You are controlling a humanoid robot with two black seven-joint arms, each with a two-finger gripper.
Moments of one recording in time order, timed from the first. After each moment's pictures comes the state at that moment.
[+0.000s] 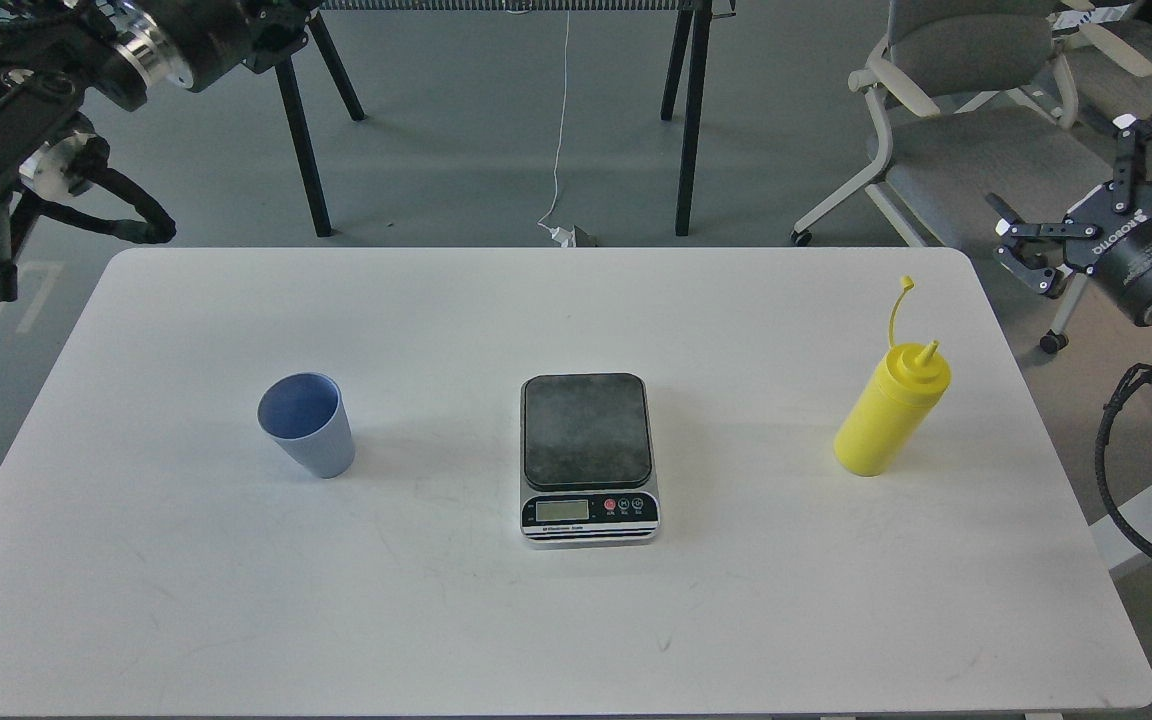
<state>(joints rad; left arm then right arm) -1.31 0.45 -0.42 -0.51 0.84 -0.49 -0.49 0.65 -0.79 0.65 0.96 0.30 0.49 0.15</state>
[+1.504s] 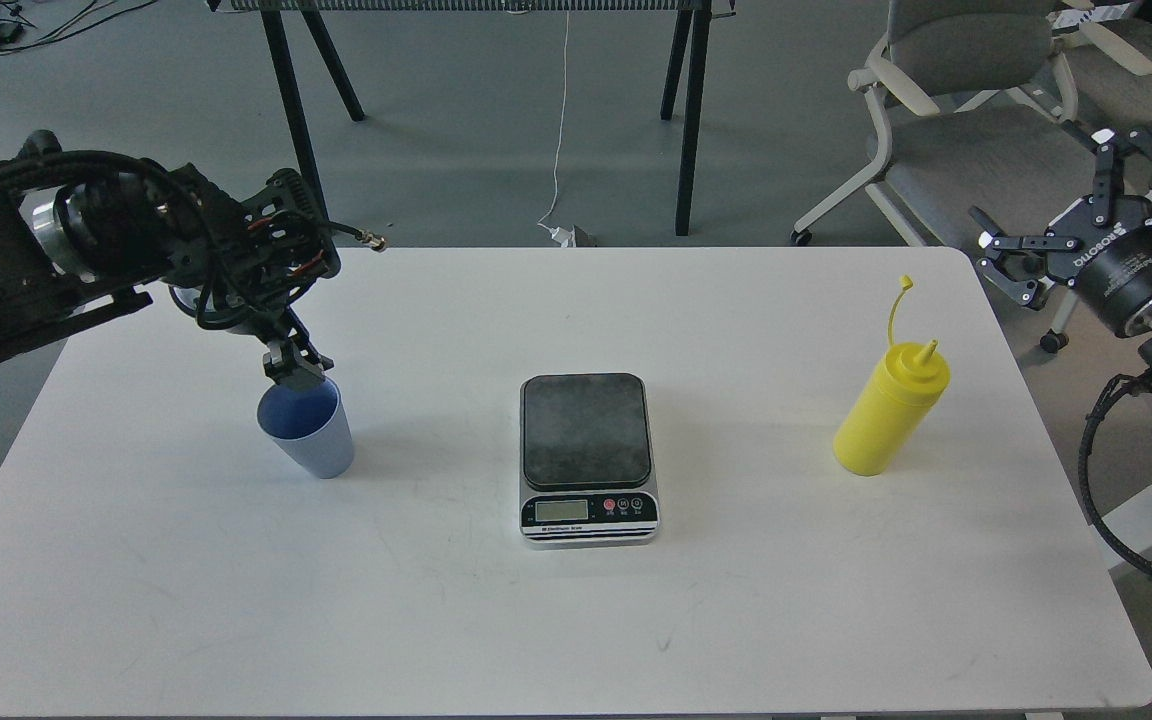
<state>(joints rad) -1.42 0.54 0.33 -1.00 2.18 -0.49 -0.49 0.64 -0.76 0.65 0.96 0.30 0.49 0.15</state>
